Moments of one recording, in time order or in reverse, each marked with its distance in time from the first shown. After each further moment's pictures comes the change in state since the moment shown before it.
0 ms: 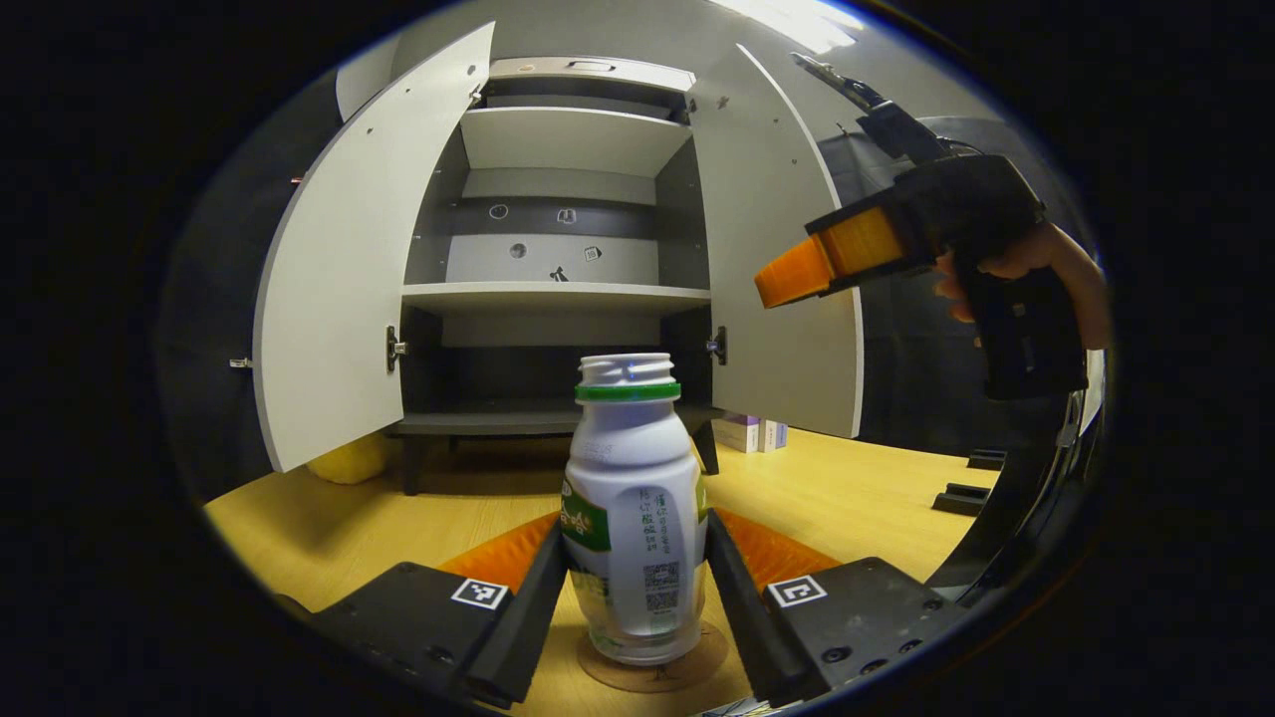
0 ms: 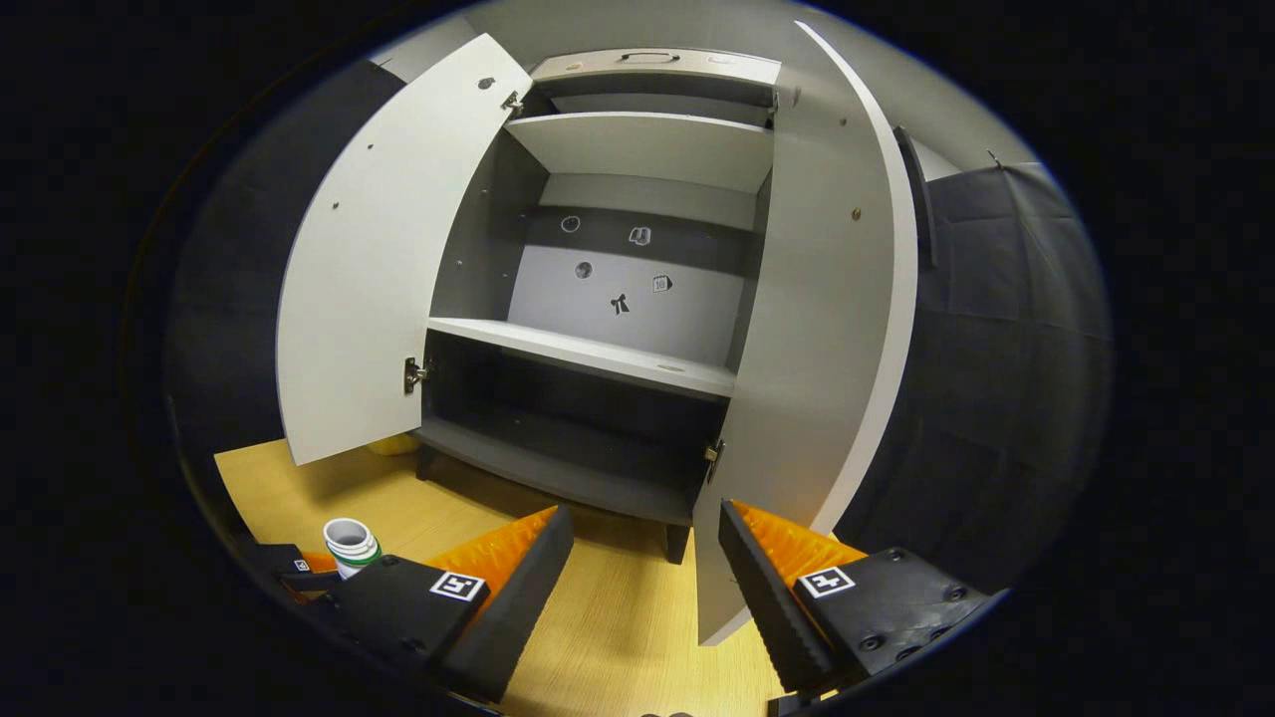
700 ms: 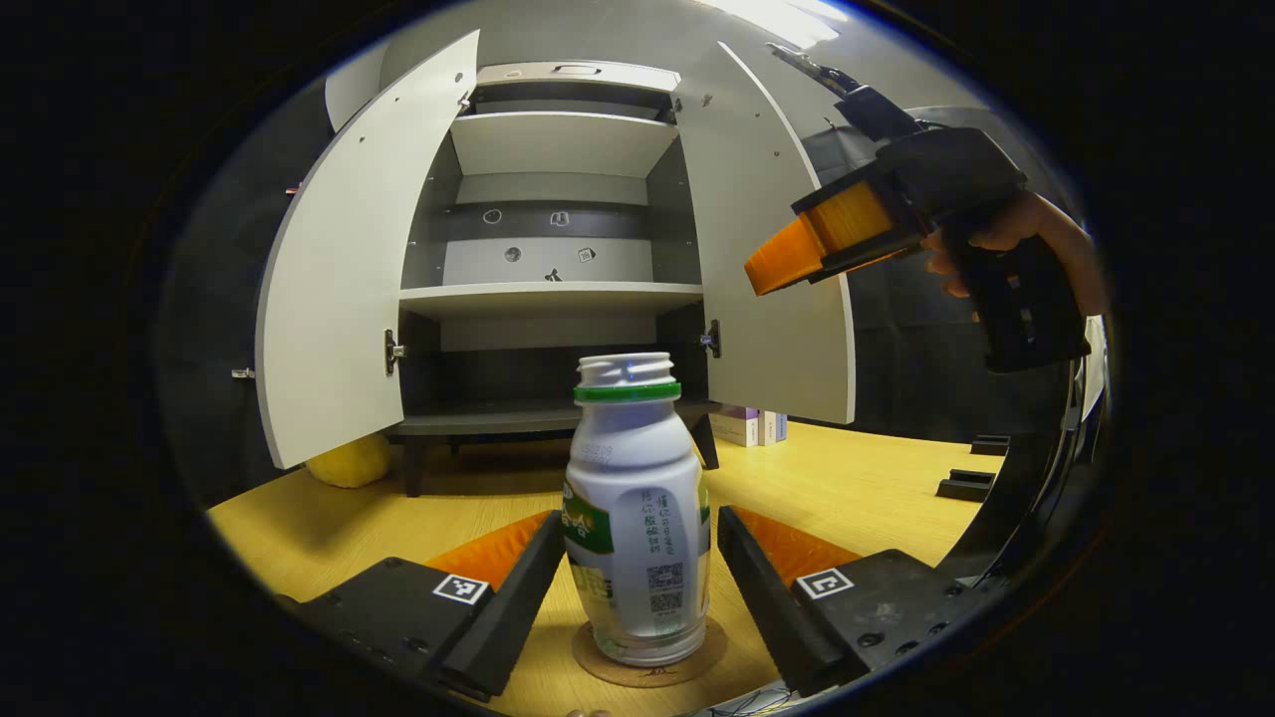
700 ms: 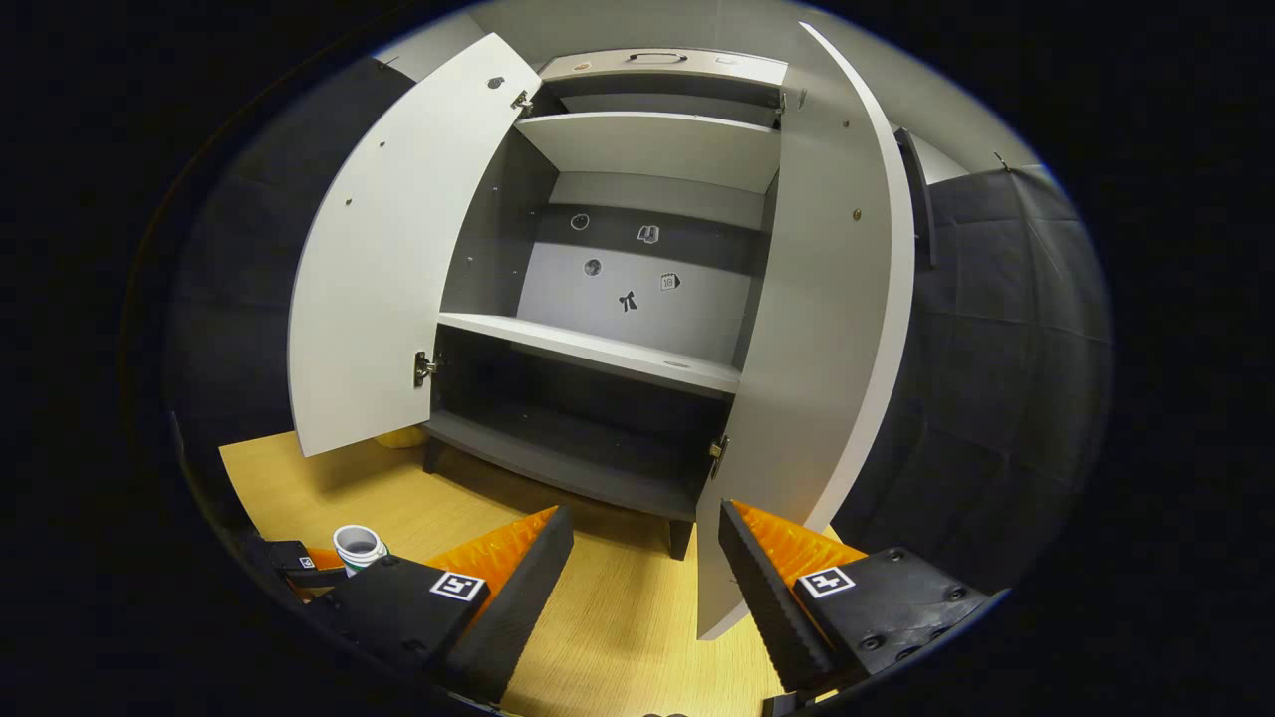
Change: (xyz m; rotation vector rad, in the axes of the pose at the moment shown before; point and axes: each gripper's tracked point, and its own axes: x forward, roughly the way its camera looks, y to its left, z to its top) left arm 0.002 -0.007 -0.004 0.036 0.000 0.003; right arm -0.005 0.003 -0.001 -0.018 0.001 0.028
